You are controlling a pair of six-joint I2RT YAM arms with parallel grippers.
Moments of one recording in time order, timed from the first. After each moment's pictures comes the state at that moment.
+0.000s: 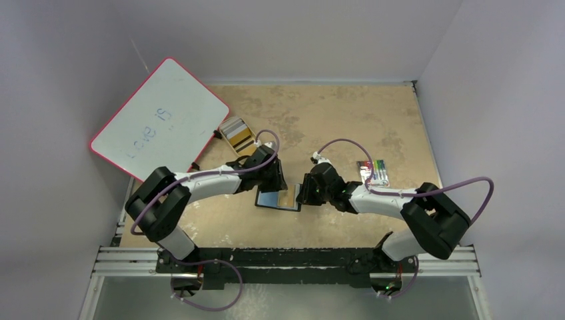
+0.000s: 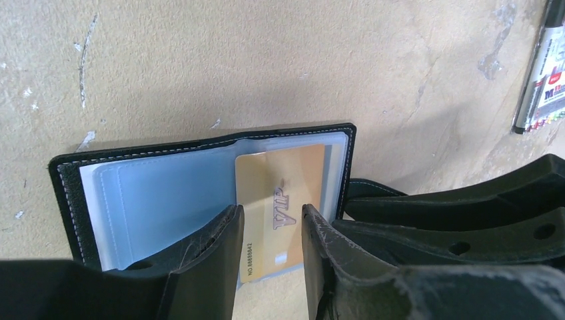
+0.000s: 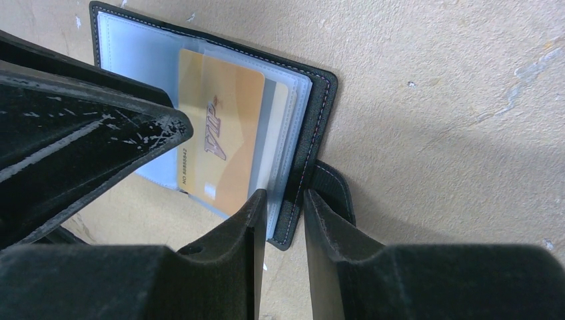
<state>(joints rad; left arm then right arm) -0.77 1.60 0.85 -0.15 0.04 -0.85 0.79 1.43 0.56 0.04 0.00 0.79</state>
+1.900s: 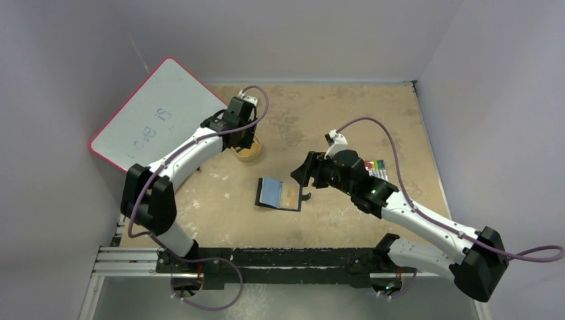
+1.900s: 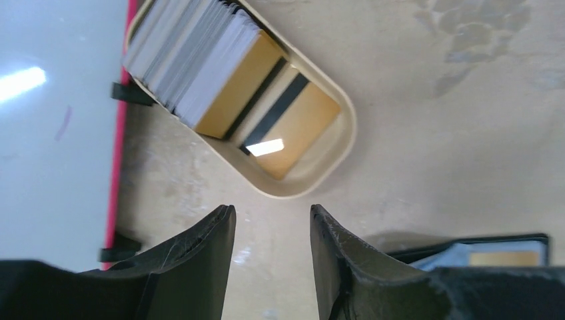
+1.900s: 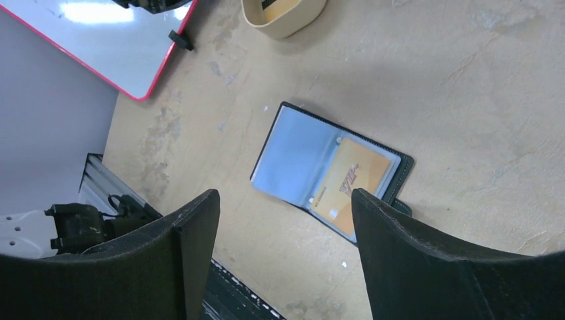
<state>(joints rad) -0.50 1.59 1.27 -0.56 -0.25 -0.20 0.79 1.02 0.69 -0.13 0.04 0.70</state>
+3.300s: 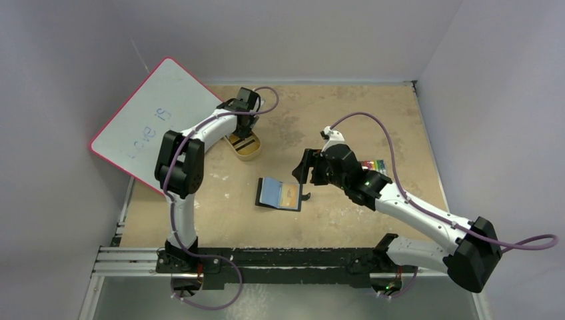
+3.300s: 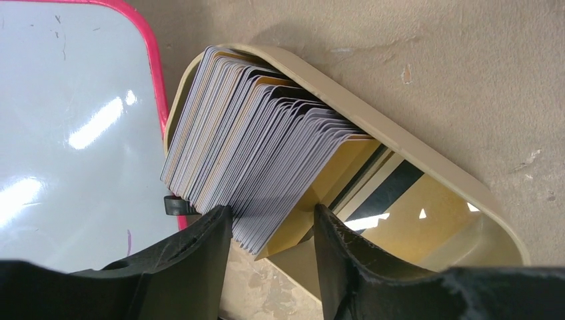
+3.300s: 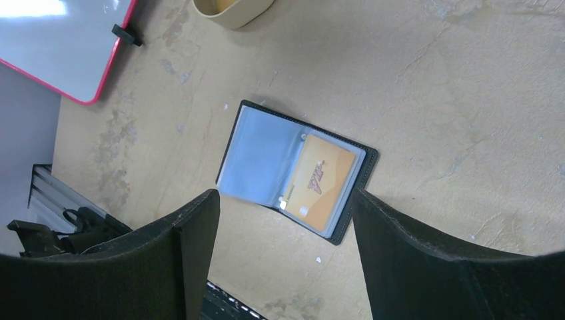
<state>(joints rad) -0.38 2.04 1.57 -0.57 -0.35 0.21 0.79 1.11 0.79 -0.26 0.12 0.67</state>
